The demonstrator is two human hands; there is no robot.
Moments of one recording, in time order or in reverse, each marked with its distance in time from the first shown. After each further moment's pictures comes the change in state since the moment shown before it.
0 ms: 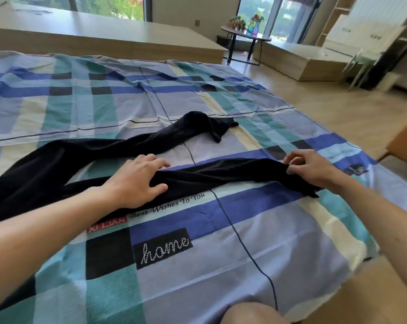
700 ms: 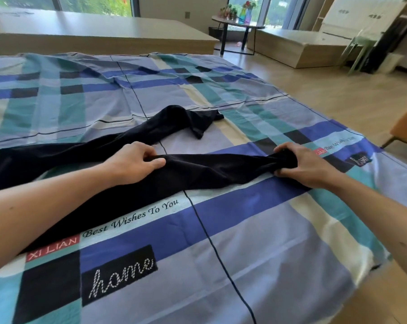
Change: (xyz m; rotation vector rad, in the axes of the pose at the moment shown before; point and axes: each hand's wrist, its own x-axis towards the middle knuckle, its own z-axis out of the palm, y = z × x) left_hand 0.086 0.021 0.019 -0.281 -0.022 -0.276; right_hand 0.032 0.056 0.005 -0.069 -0.029 -0.152
